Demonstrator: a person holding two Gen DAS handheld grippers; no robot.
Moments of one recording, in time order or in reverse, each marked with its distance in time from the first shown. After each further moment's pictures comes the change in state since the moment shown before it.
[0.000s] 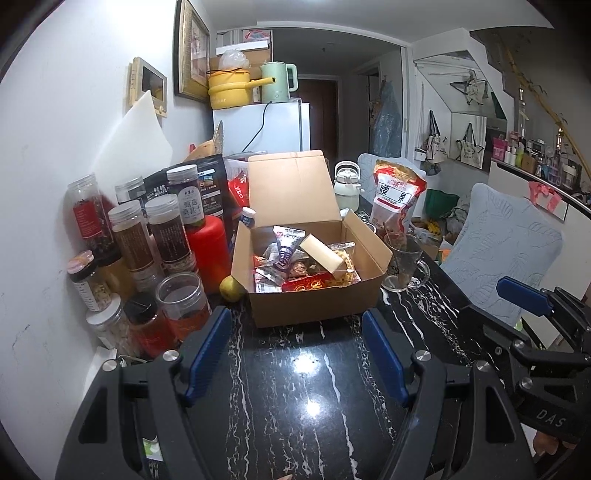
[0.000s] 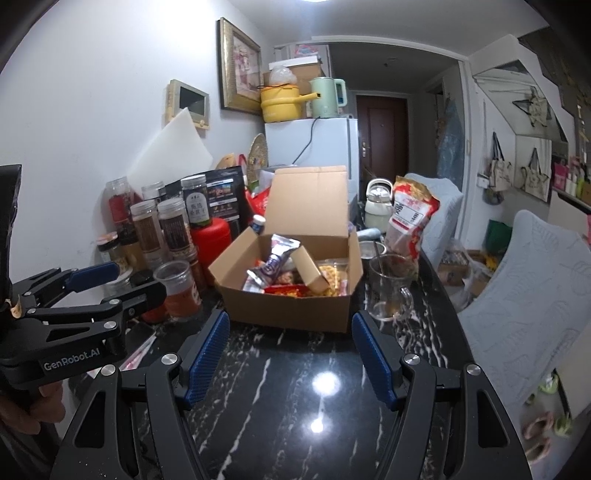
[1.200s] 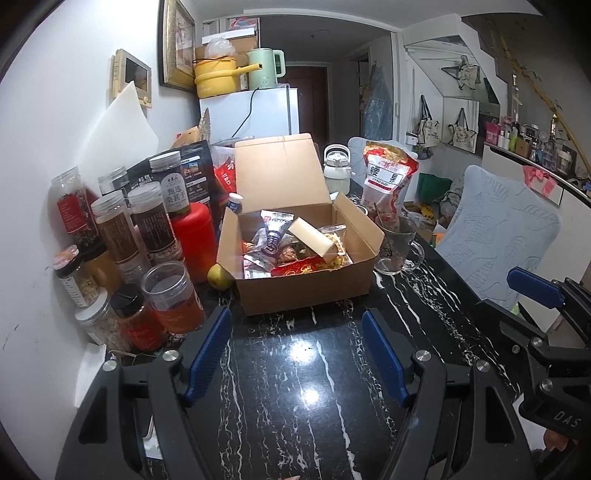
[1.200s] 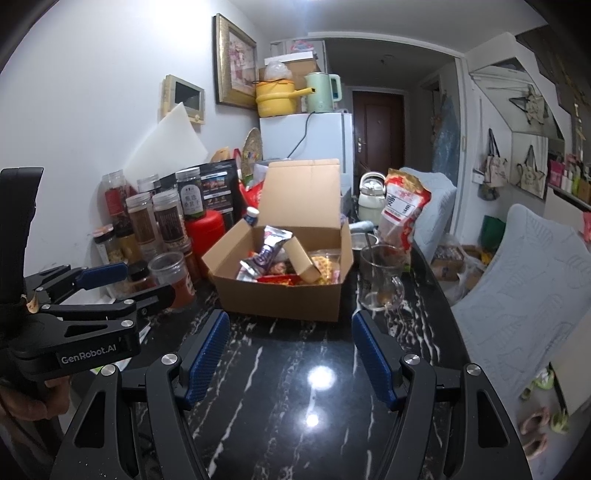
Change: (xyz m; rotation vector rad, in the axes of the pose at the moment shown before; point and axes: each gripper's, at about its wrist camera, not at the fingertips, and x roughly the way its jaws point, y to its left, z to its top) left arm 0.014 -0.011 -0.006 0.037 0.051 -0.027; right arm -0.005 -0.008 -0.011 0.006 0.015 -0.016
